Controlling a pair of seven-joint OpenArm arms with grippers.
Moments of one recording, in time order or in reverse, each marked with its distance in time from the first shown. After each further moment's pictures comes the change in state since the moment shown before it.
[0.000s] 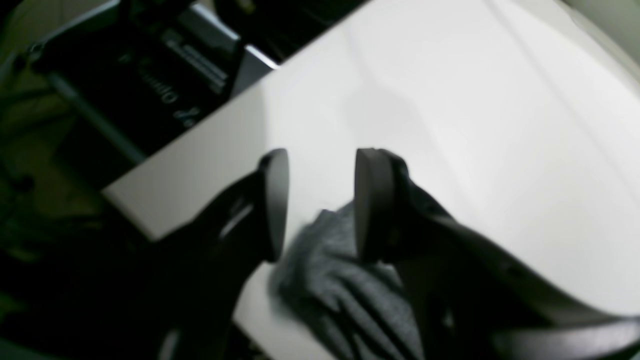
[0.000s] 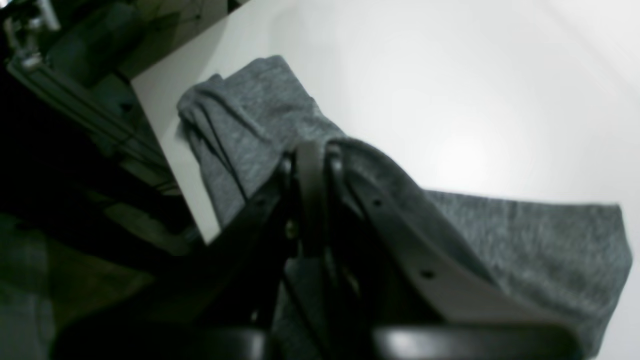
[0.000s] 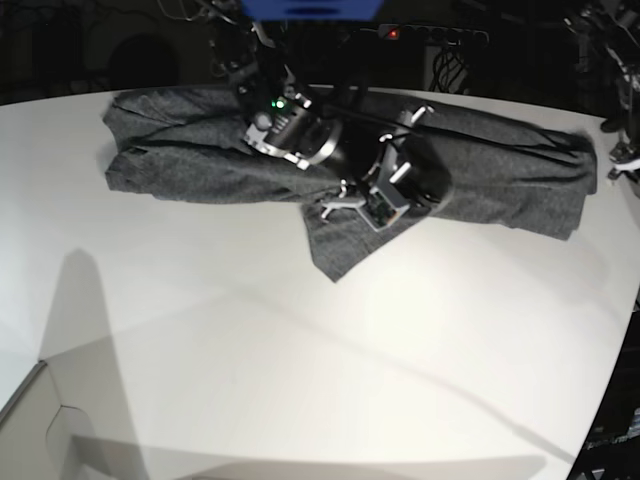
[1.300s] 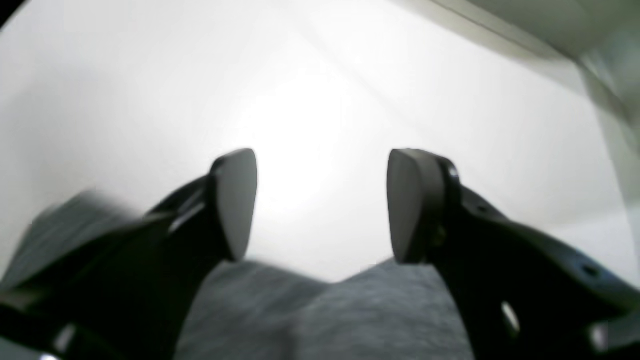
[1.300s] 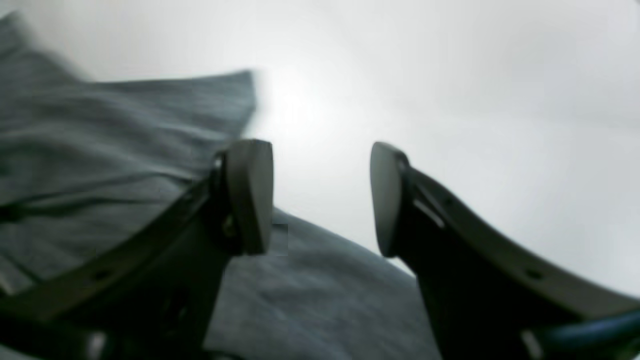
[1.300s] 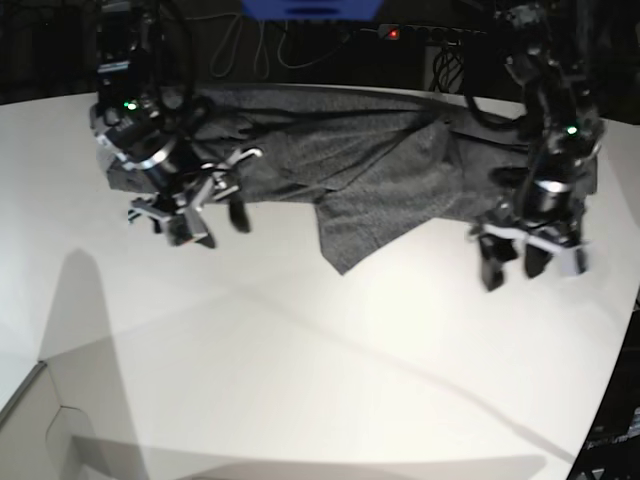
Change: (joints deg) left arm -7.6 -1.1 36.1 3.0 3.3 0.7 2.1; right arm -5.6 12.7 30.1 9.0 0.7 0.1 -0.1
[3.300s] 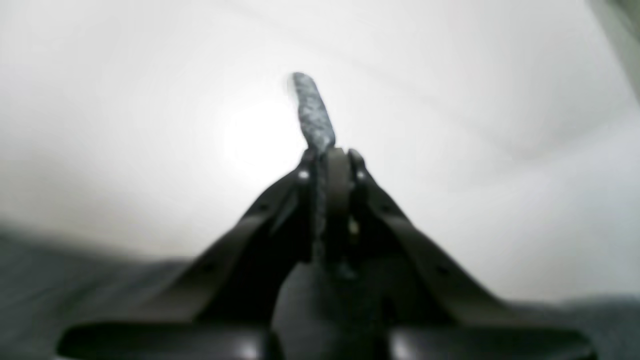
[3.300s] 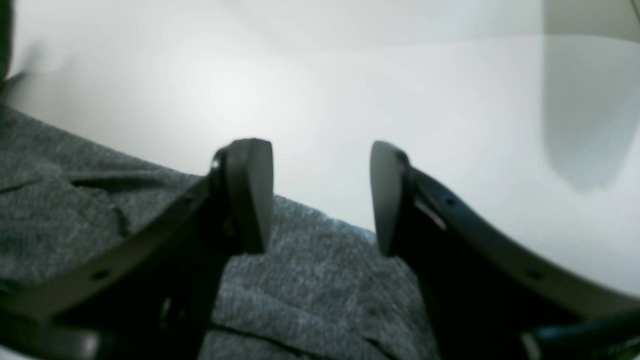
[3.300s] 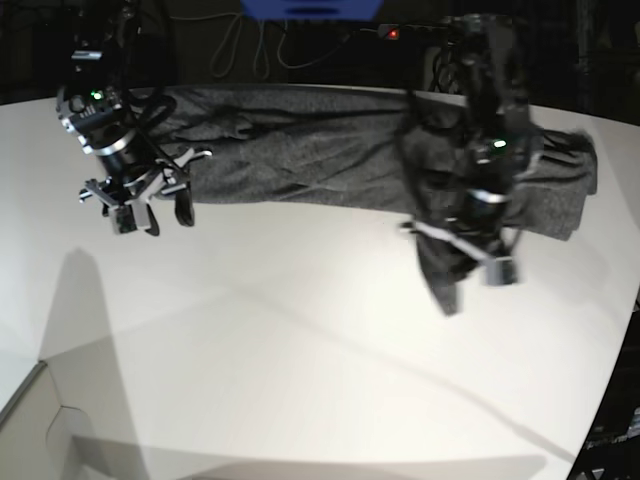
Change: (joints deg) left arm -1.2 6.3 5.2 -2.4 13.8 -0.3 0.5; right arm -2.6 -0.4 10.2 0.0 0.2 0.2 -0.1
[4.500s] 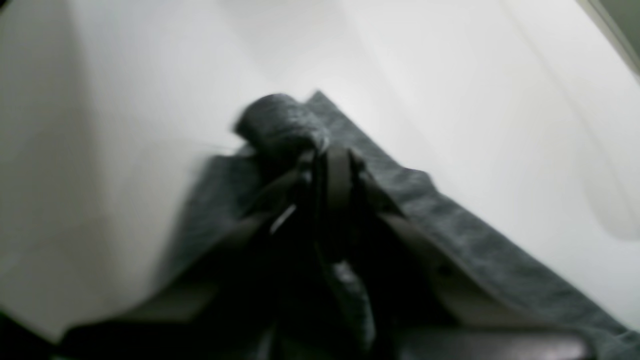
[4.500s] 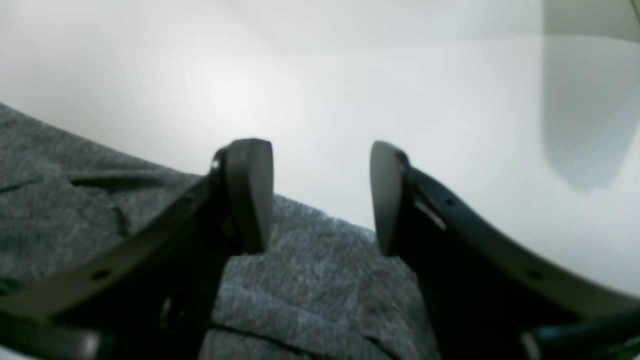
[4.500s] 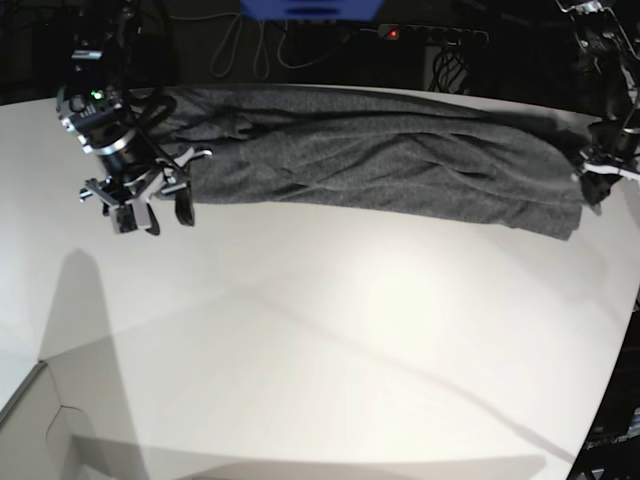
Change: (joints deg) left arm 6.1 -15.5 -32.7 -22.5 -28.0 -17.0 -0.1; right arm 0.0 -0.1 -0.1 0.0 0.0 0.0 0.0
